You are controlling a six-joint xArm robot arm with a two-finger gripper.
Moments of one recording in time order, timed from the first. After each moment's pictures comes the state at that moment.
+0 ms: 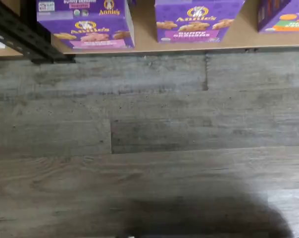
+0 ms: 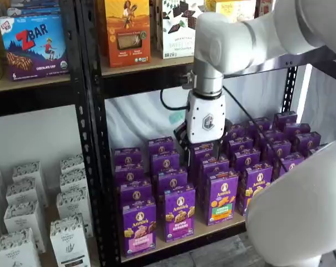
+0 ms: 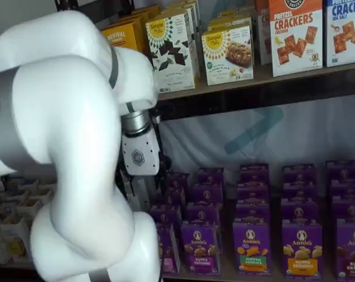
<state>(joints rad) 0.28 -0.63 -0.45 0.03 1.05 0.28</state>
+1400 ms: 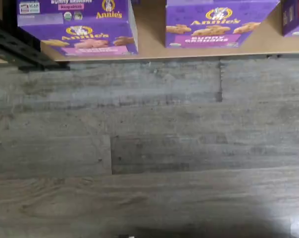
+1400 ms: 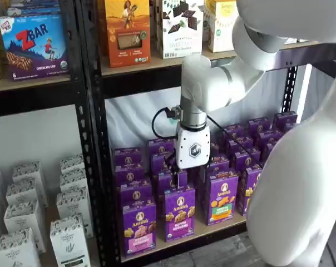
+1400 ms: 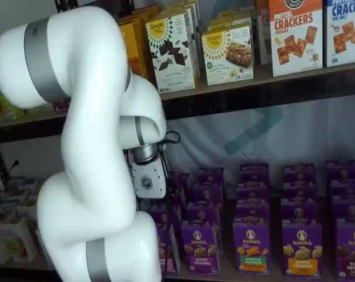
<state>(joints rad) 0.29 -0.25 -0.47 0.03 0.70 0.27</state>
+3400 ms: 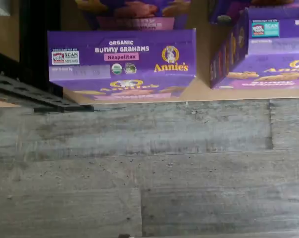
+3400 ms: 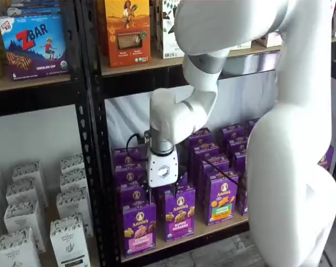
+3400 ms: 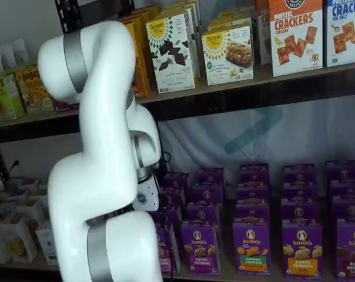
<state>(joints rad) 0.41 0.29 -0.76 -0.03 0.42 0.44</state>
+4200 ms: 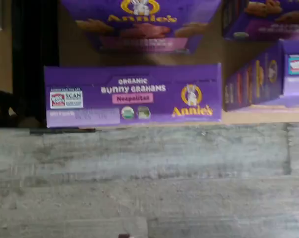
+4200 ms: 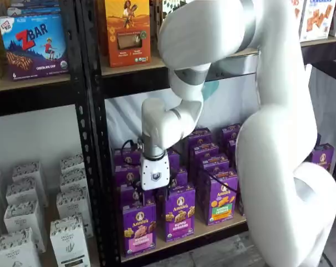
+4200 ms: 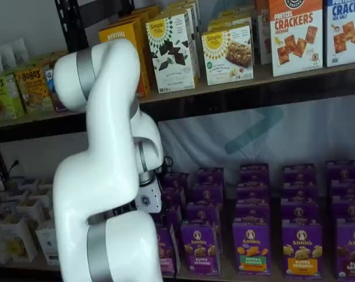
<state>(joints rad) 0.40 0.51 -0.97 -0.02 0.42 0.42</state>
